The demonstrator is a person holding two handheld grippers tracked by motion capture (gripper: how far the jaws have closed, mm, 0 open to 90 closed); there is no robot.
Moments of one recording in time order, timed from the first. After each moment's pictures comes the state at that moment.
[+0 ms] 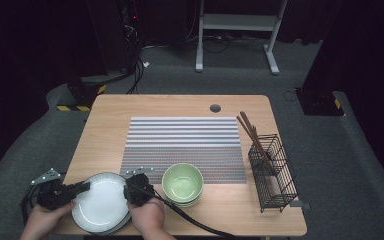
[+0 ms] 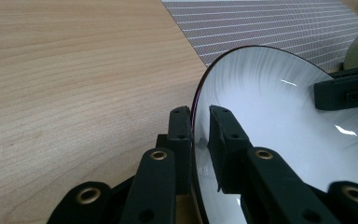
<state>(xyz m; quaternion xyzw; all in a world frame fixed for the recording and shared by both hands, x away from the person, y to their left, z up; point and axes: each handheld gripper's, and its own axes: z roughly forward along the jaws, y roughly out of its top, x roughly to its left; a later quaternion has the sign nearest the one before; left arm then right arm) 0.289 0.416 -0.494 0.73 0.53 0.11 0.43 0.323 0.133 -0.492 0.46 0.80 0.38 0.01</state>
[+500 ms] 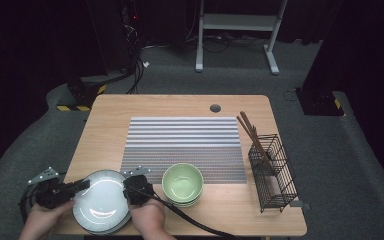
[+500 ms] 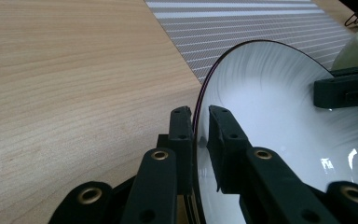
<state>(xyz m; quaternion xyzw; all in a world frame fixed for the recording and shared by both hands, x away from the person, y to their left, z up) 0.288 0.417 -0.486 0.72 0.52 0.11 0.45 0.317 0.132 -0.480 0.44 0.81 0.40 0.06</state>
